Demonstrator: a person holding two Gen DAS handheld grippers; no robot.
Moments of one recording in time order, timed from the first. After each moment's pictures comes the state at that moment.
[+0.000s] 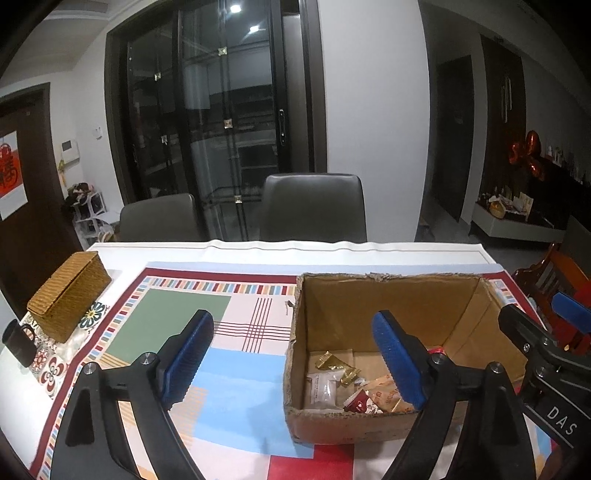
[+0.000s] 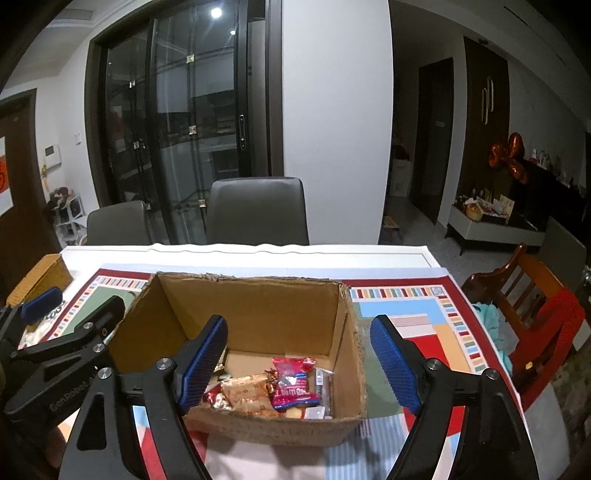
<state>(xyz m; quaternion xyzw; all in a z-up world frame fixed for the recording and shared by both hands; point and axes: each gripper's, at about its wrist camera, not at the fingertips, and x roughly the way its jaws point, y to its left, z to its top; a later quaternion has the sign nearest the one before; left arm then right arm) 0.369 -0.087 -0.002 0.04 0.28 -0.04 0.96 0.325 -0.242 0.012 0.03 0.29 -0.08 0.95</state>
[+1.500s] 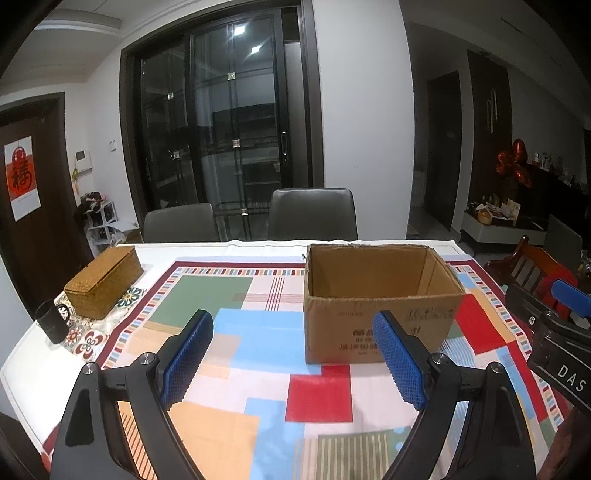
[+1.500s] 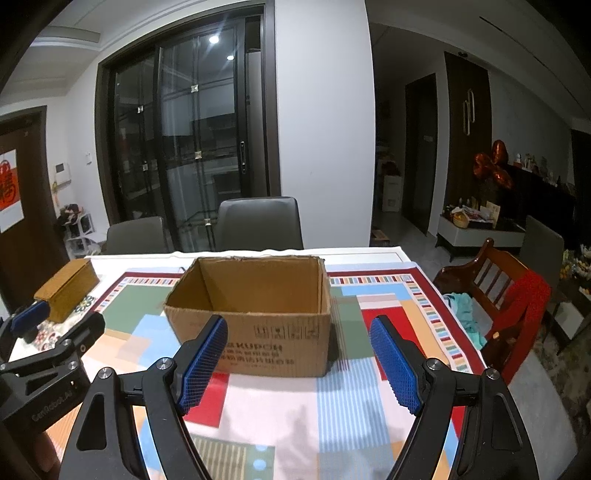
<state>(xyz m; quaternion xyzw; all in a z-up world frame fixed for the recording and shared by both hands) 0.214 -0.050 0.030 0.04 0.25 -0.05 0.97 0.181 -0.228 0.046 0.04 0.25 -0.08 0.96</state>
